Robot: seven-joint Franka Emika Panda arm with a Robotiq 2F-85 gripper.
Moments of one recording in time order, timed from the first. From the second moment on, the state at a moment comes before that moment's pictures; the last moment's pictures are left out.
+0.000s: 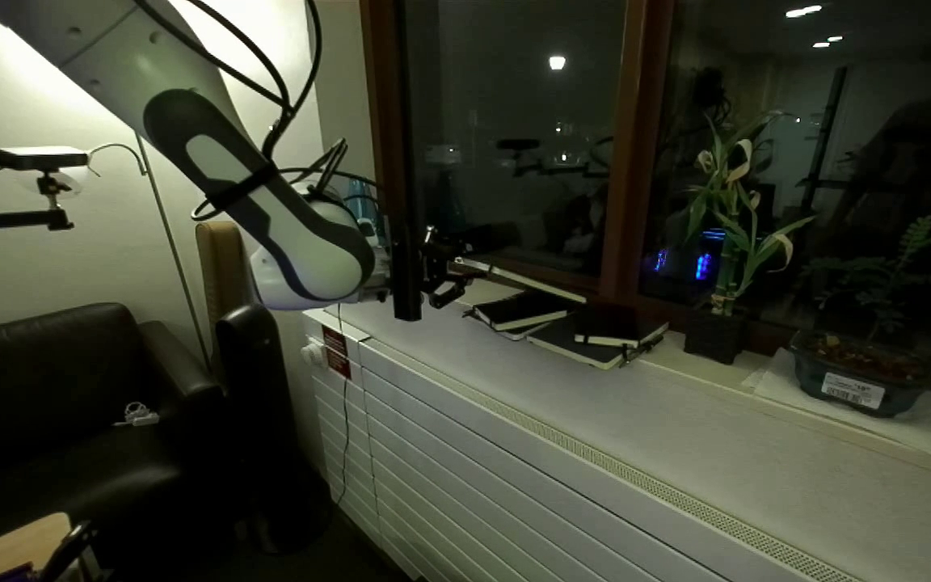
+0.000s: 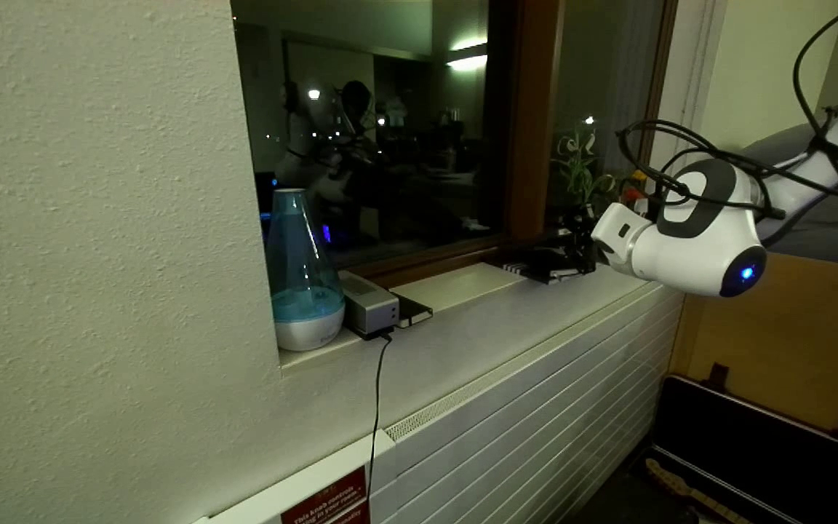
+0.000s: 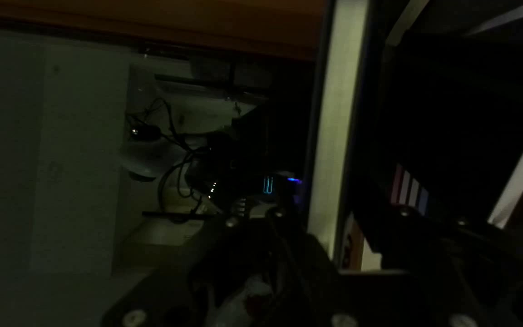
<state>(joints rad) 0.02 0.21 0.06 -2.20 -2.60 2.27 1.11</state>
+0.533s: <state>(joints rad) 0.03 0.21 0.11 -2.21 -2.60 2.28 1.11</state>
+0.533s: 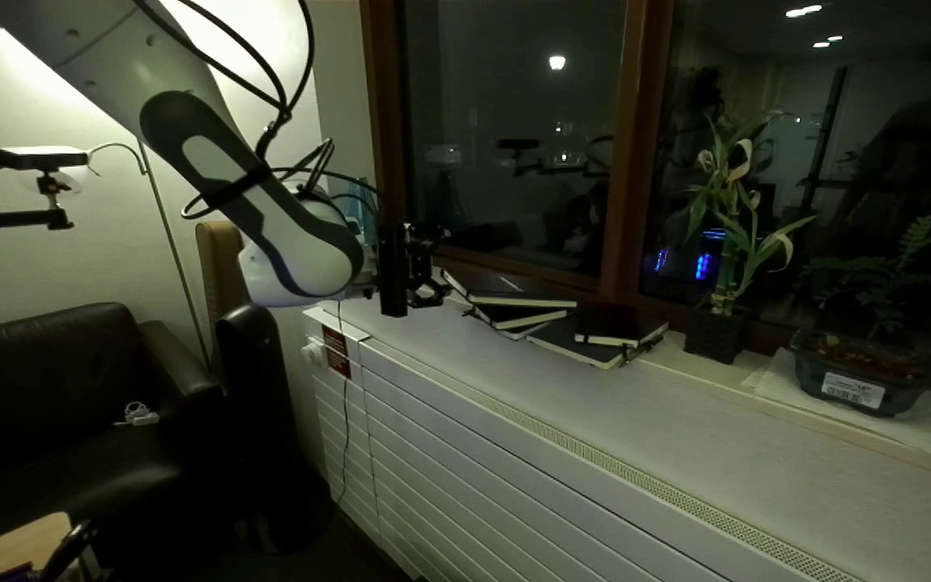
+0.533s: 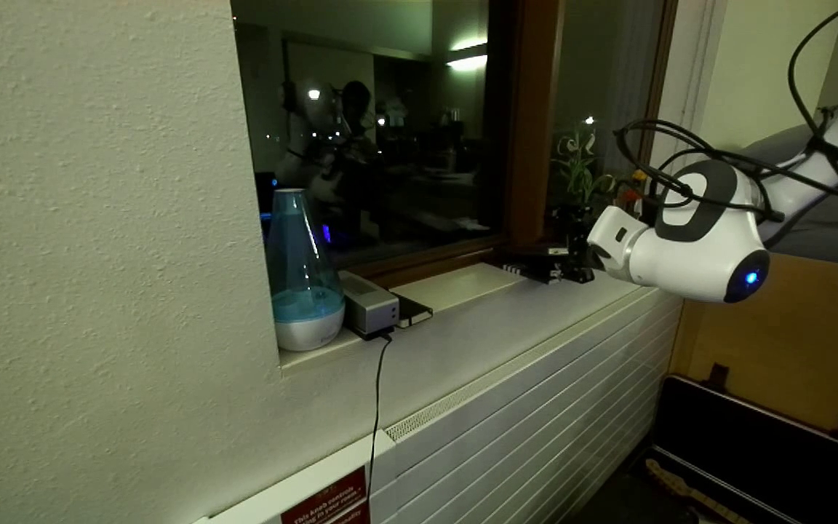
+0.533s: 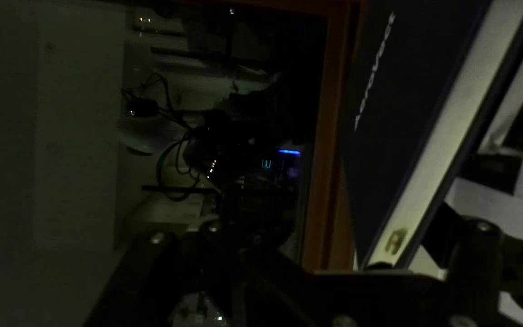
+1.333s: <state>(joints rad) 0.10 0.16 0.22 -2.23 -2.60 2.43 1.33</state>
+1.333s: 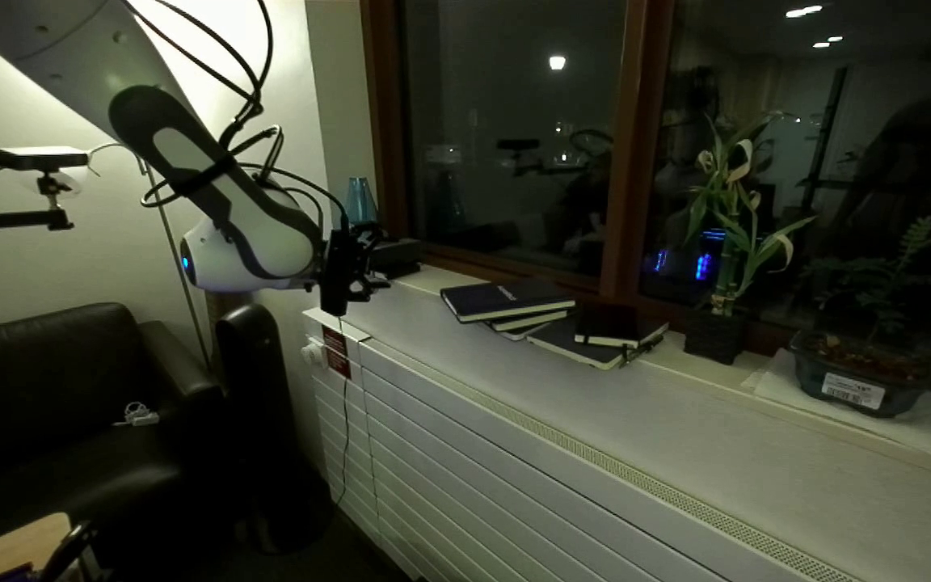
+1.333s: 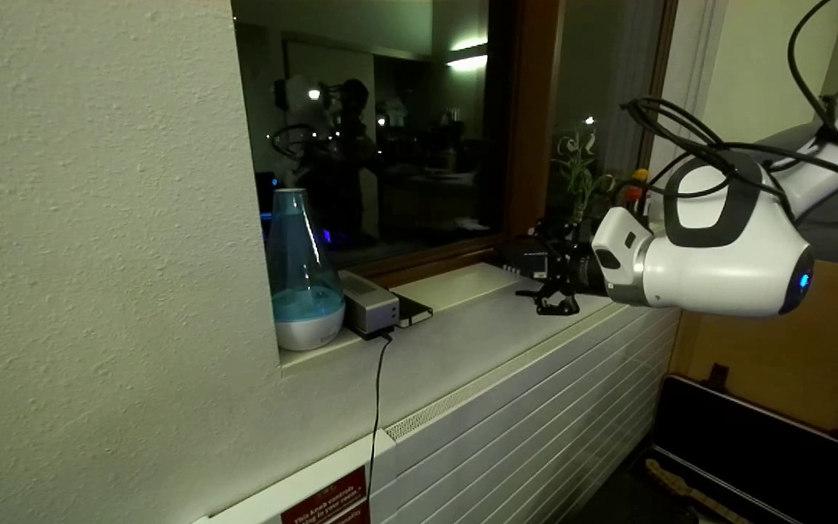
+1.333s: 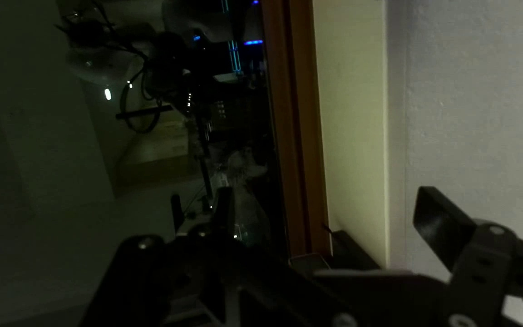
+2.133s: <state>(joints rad) 0.16 0.16 0.30 -2.24 -2.34 2.53 1.70</state>
